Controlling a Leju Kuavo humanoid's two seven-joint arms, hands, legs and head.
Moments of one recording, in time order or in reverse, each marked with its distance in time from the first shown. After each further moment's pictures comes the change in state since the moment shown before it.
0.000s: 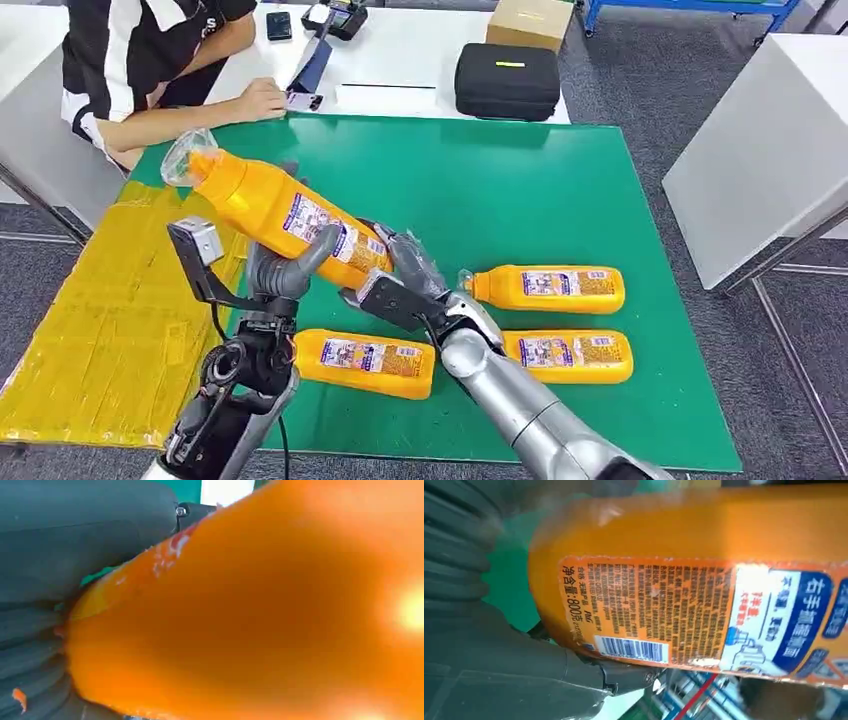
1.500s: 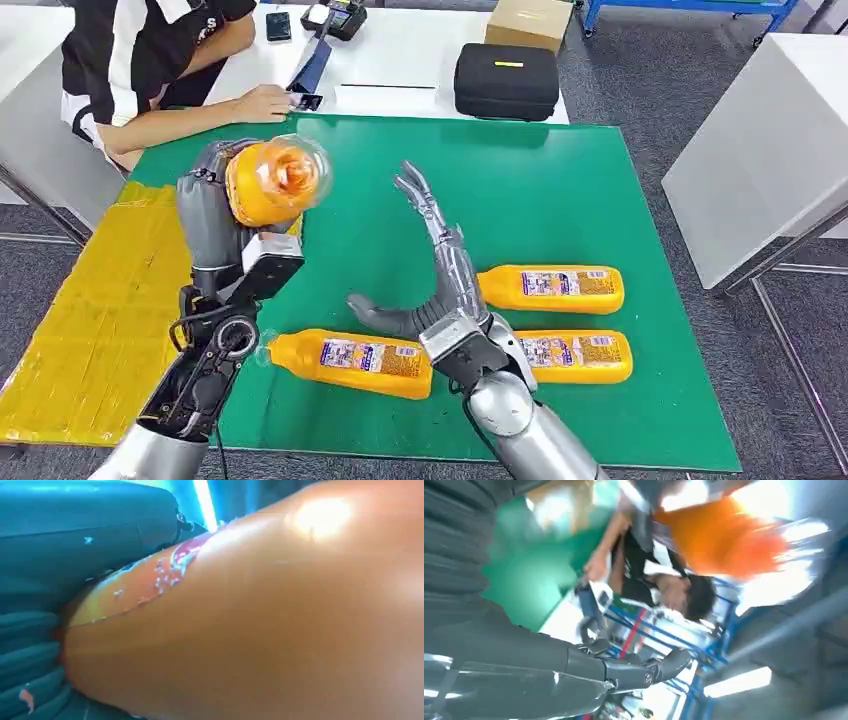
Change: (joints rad) left arm -0.140 0.046 0.115 0.106 -1.276 0.524 -0.022; right arm 0.263 -0.088 -0.034 -0.666 -0.075 -0.176 0.018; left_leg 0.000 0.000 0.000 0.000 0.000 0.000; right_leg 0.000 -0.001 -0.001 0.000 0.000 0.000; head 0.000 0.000
